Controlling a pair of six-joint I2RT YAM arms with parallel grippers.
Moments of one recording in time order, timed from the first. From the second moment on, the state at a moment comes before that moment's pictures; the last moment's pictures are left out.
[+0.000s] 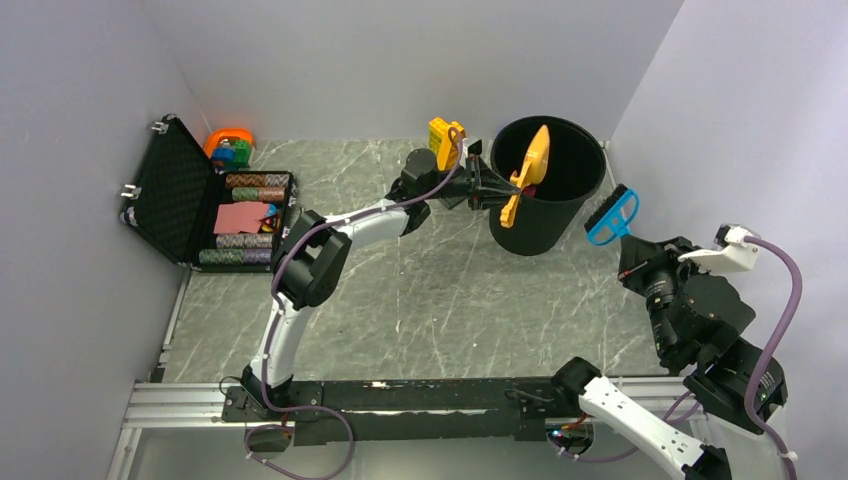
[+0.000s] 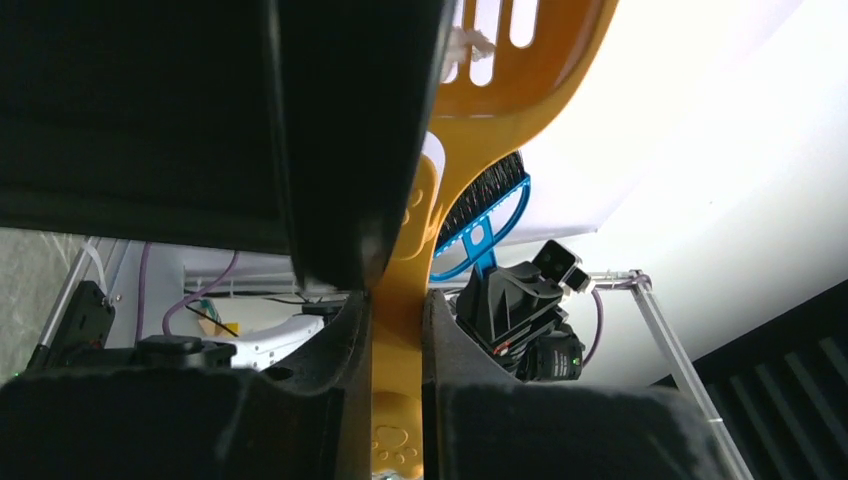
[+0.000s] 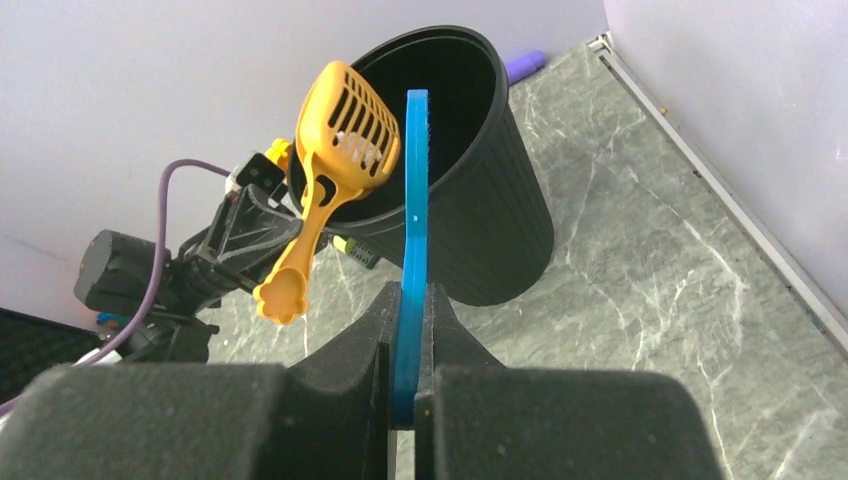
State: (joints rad) left arm -0.71 2.20 1.65 0.81 0.86 -1.89; right arm 0.66 0.51 1.31 -0.96 0.80 0.60
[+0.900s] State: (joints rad) left arm -0.73 2.17 1.76 0.56 0.90 -1.63; right arm 0.66 0.55 1.33 -0.95 0.78 0.62
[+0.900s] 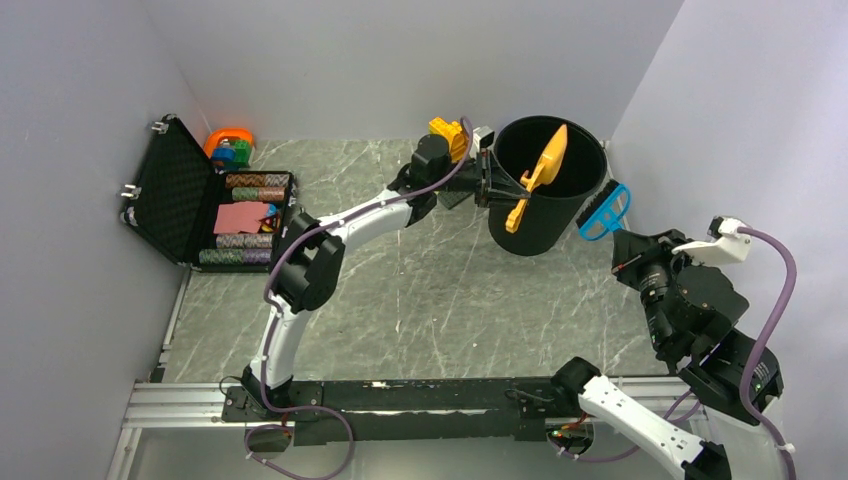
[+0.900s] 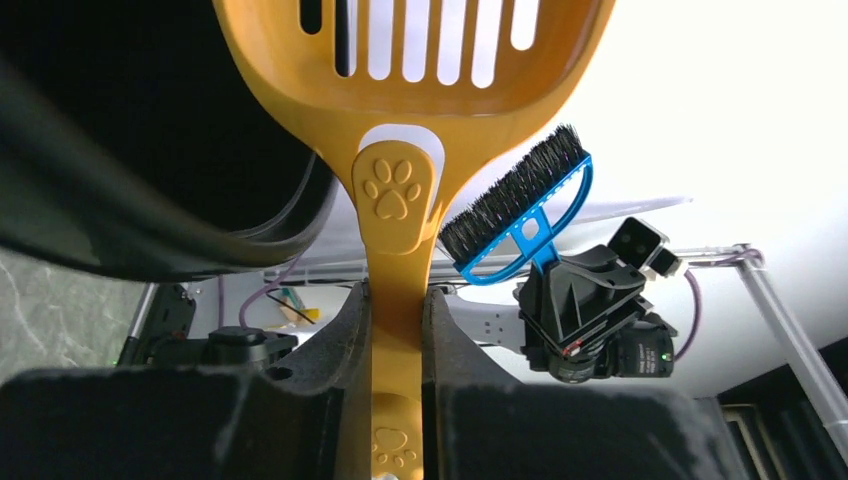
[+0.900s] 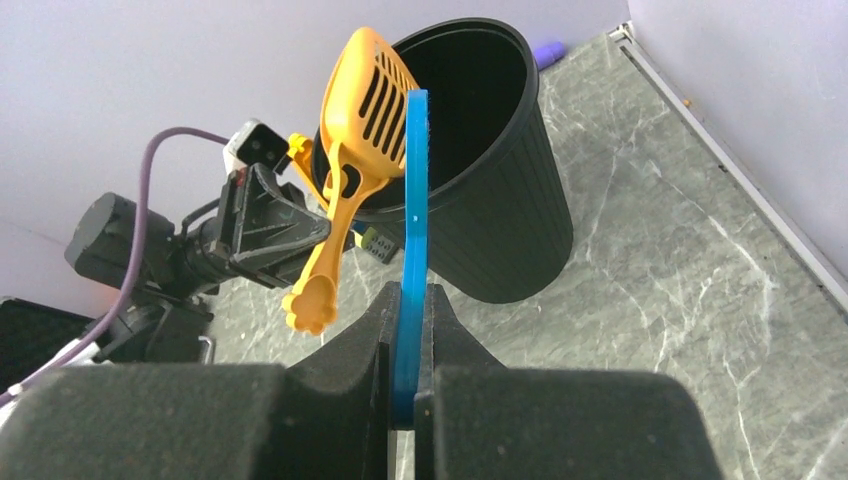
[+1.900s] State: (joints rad) left arm -0.71 1.43 1.85 -0.67 0.31 -0.58; right arm 0.66 0.71 1.33 -0.87 0.45 0.46
